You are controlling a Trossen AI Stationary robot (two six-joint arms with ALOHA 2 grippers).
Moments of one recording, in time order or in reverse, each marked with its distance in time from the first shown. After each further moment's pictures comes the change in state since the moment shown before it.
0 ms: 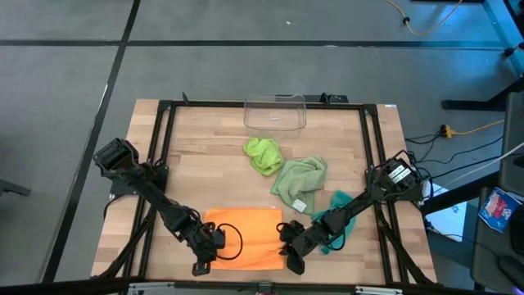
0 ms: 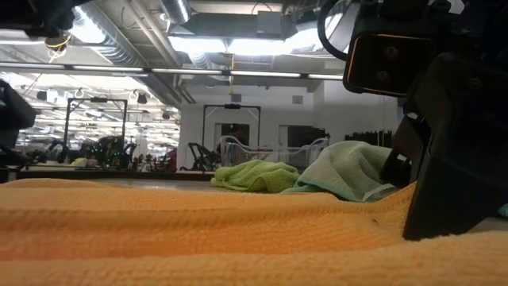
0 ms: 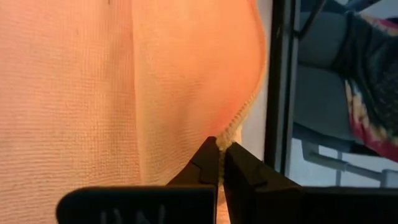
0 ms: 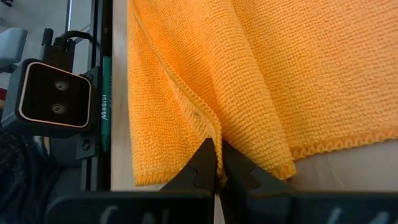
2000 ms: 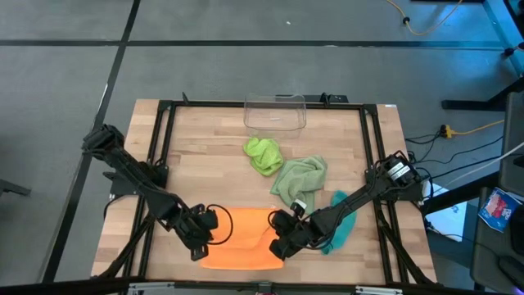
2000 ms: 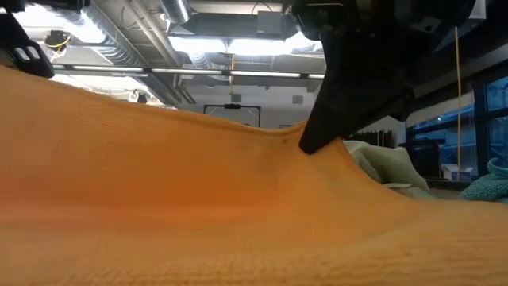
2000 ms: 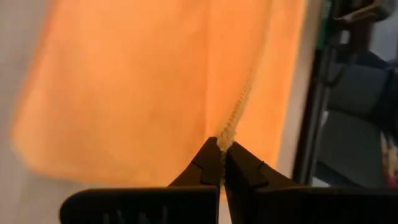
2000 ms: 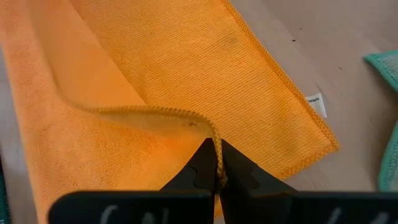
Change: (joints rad) left arm 0.008 -0.228 0.000 -0.324 -0.223 -0.131; right arm -0.049 -0.010 0.327 -0.634 0.366 0.107
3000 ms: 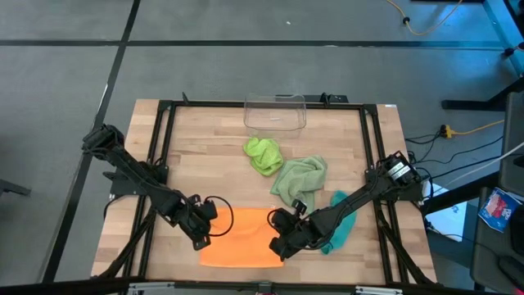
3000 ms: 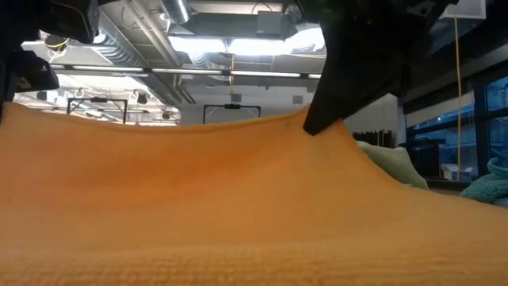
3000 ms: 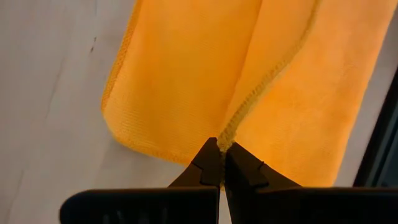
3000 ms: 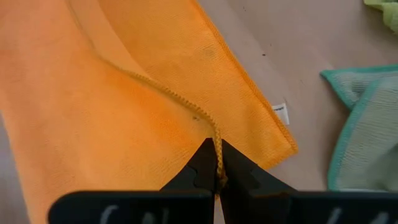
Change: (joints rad) left arm 0.053 0.001 0.000 -0.158 0.003 -0.030; right arm 0.000 -0.001 0.086 -0.179 0.047 -0.005
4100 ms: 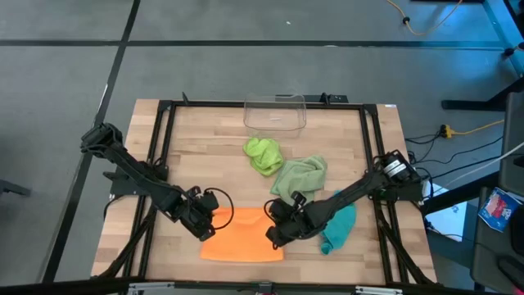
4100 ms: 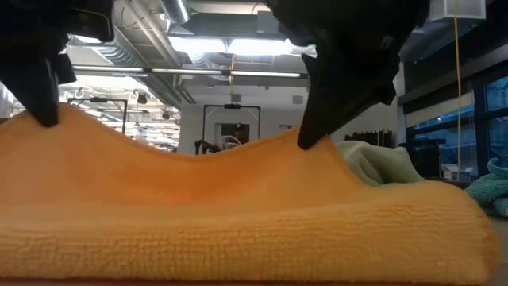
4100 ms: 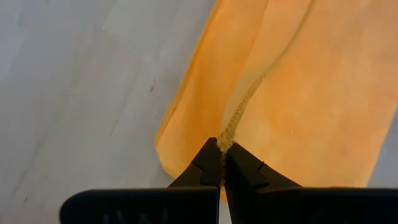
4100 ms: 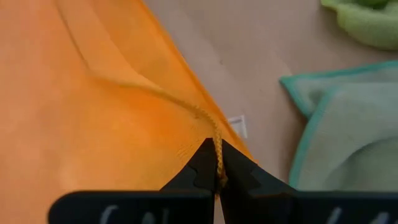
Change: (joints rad) left arm 0.037 -0.030 -0.002 -0.053 -0.143 -0.016; right arm -0.072 0.018 0.018 -0.077 -0.018 0.007
